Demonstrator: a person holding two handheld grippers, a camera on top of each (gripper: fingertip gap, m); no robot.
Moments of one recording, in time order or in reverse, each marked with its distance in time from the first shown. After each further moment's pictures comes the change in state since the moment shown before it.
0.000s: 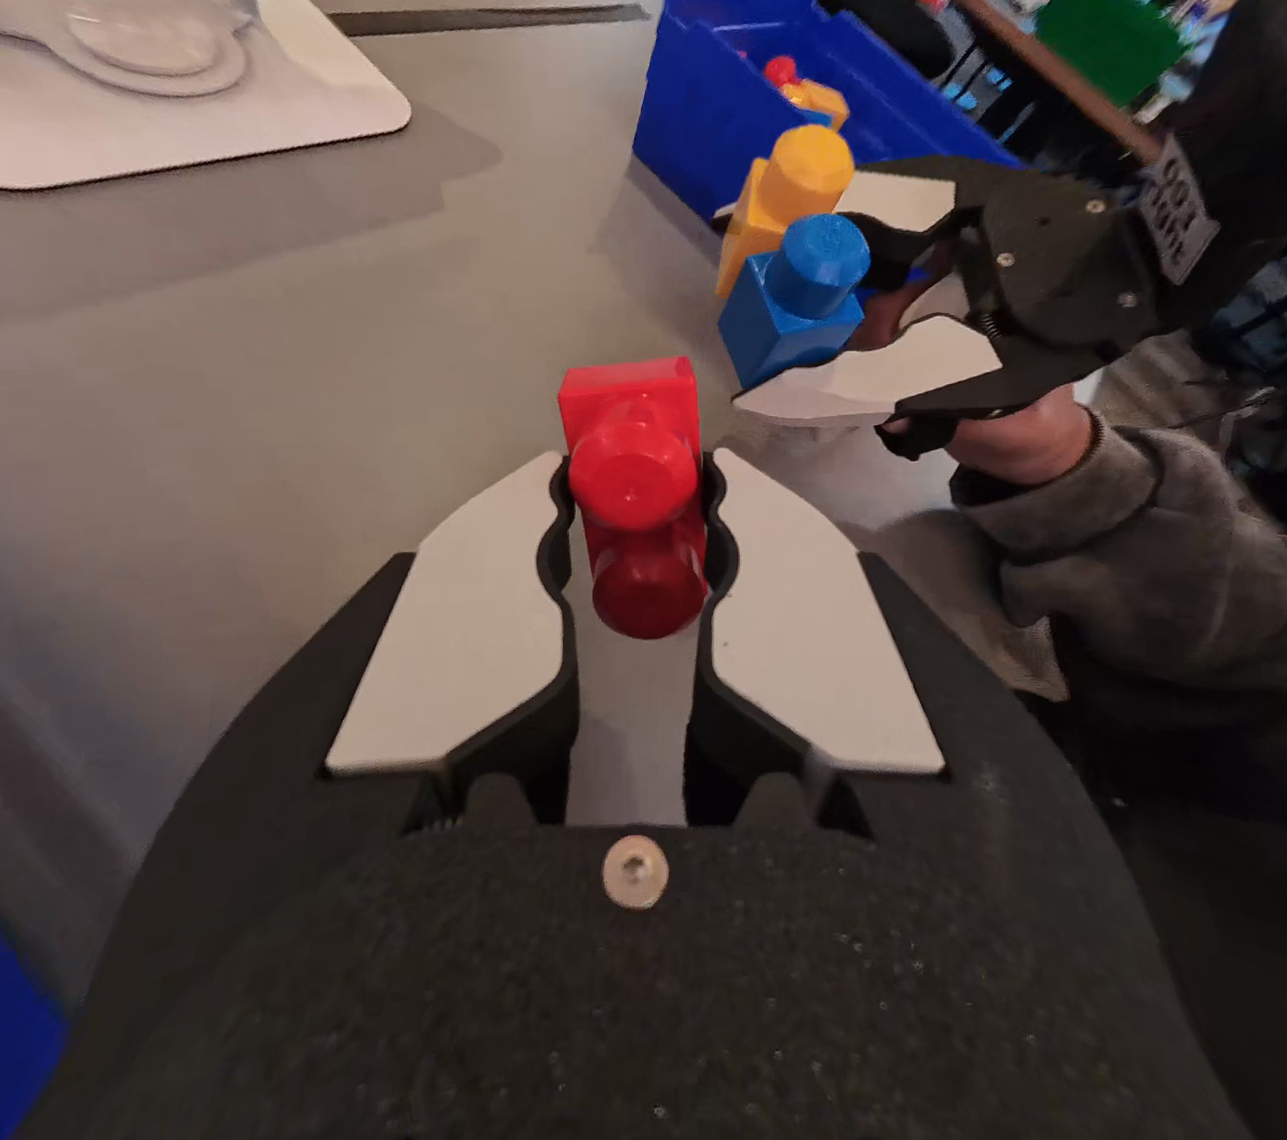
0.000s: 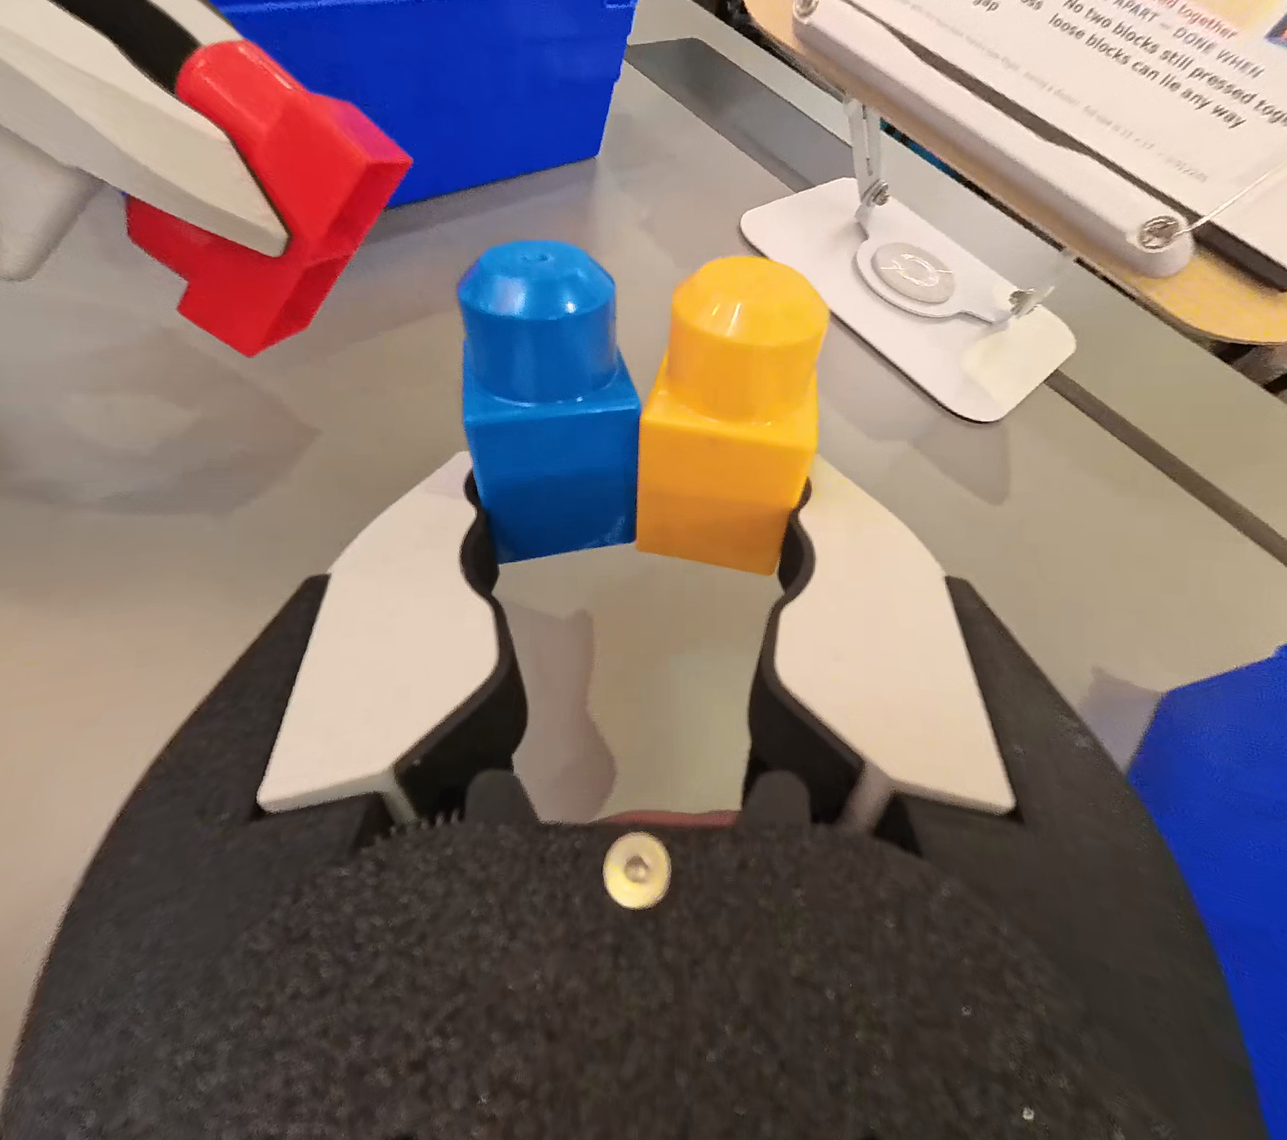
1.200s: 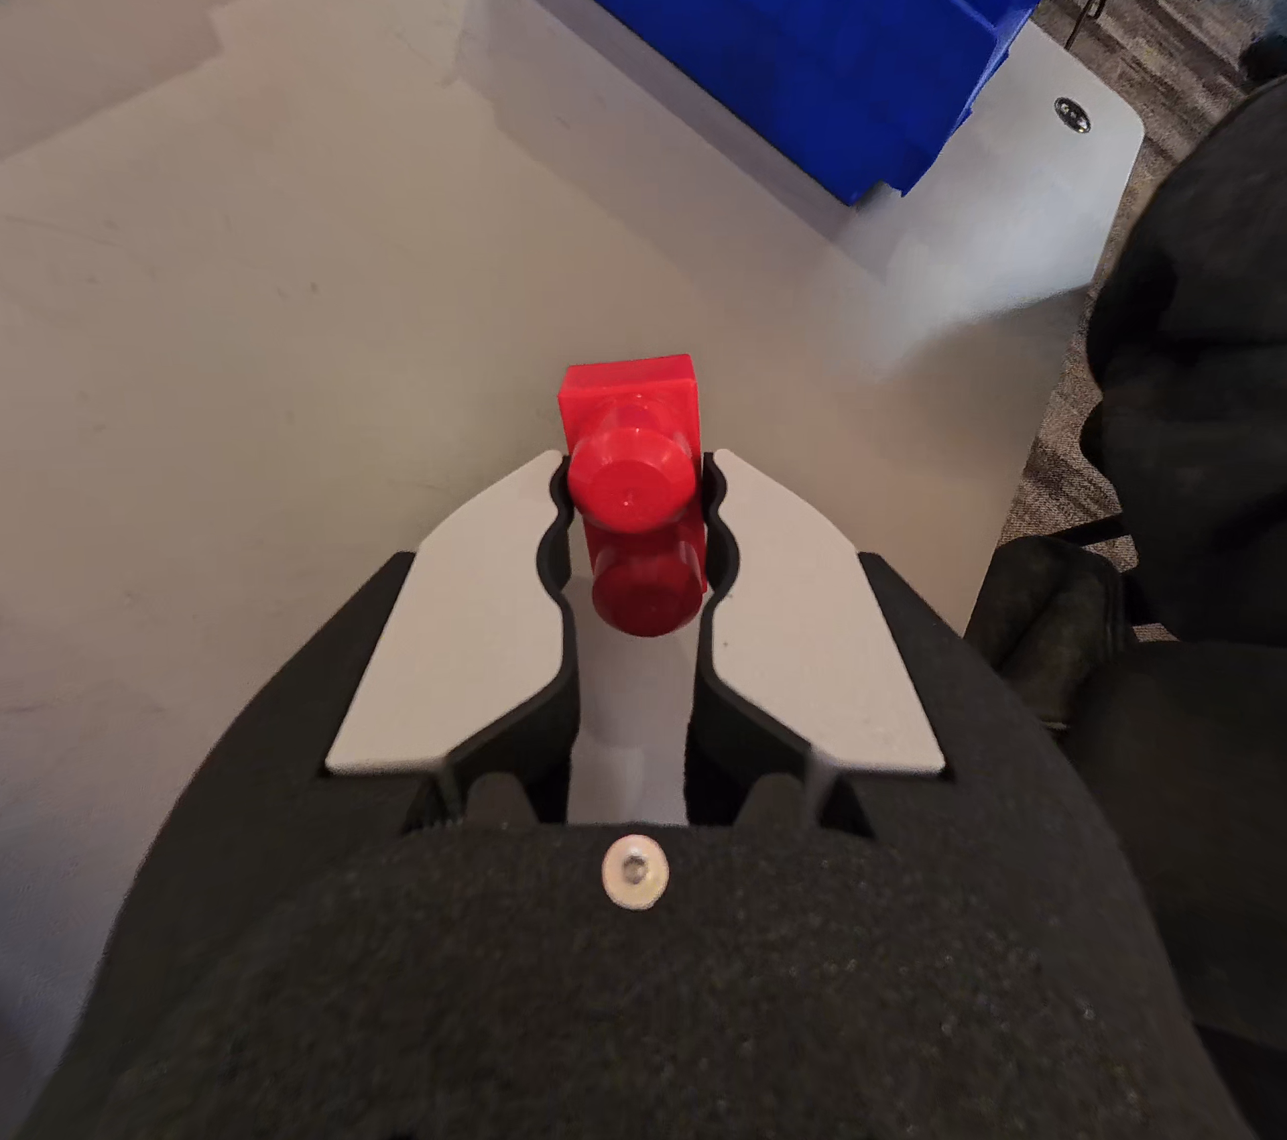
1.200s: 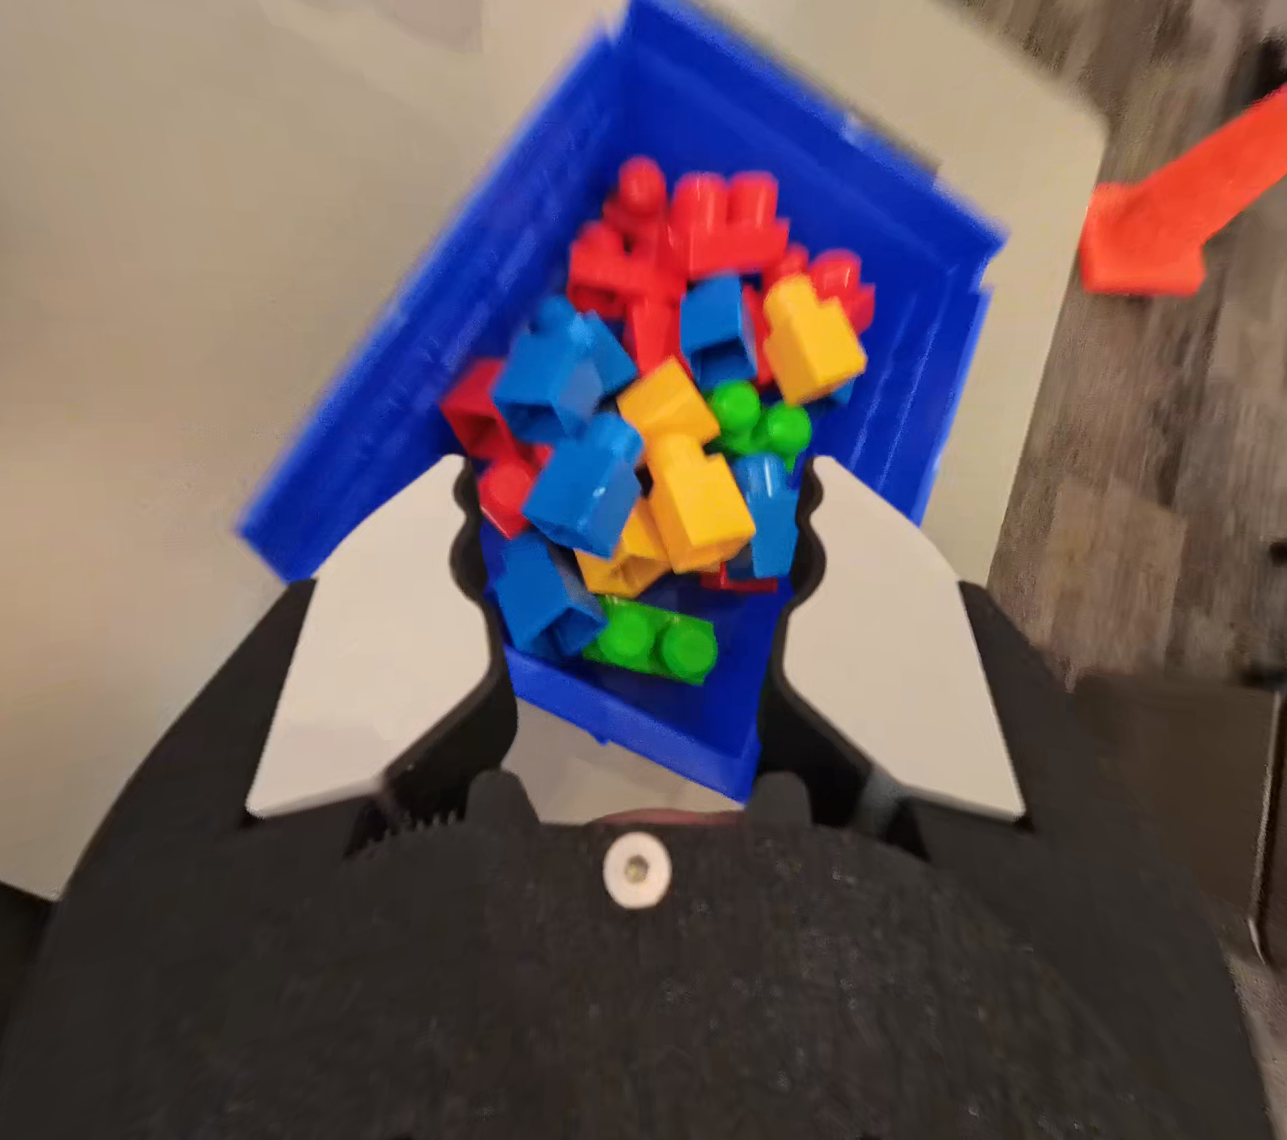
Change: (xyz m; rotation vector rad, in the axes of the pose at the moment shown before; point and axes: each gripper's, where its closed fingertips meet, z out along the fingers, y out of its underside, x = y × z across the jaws) left arm 0.034 0.047 0.033 -0.243 0.055 0.150; right arm 0.176 0.078 -0.209 -0.422 0.359 0.180
